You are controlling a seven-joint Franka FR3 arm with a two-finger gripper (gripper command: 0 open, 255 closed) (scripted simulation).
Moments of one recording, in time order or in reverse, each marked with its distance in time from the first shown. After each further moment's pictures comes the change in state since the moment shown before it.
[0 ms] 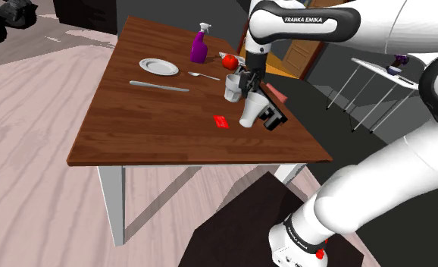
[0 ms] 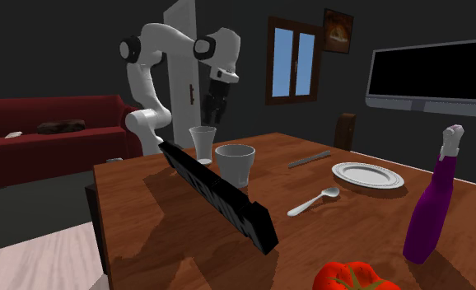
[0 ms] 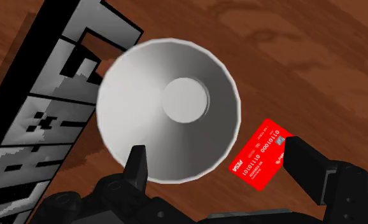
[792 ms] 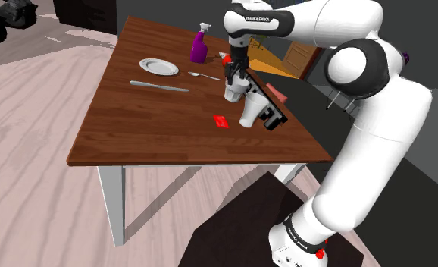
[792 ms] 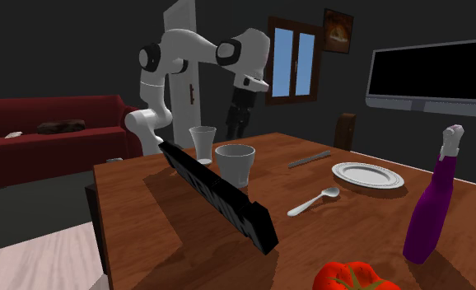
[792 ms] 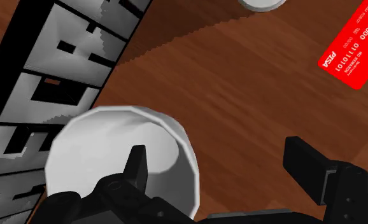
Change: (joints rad) arm -0.054 0.468 -0.048 0.505 0.008 -0.011 -0.080
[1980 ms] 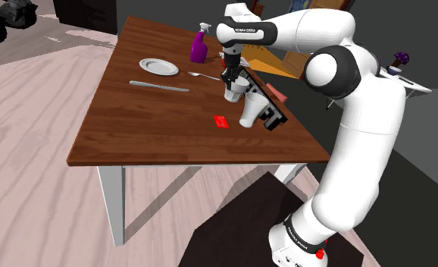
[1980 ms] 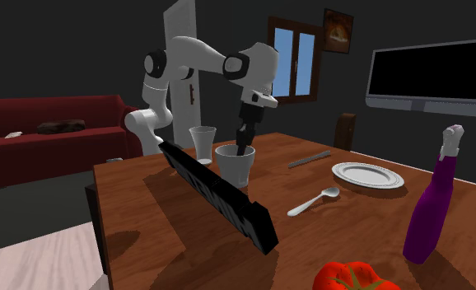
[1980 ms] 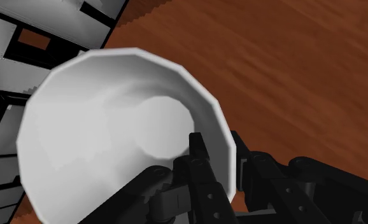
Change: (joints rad) arm -0.018 0.142 -0.006 0.095 0.008 0.052 -0.005
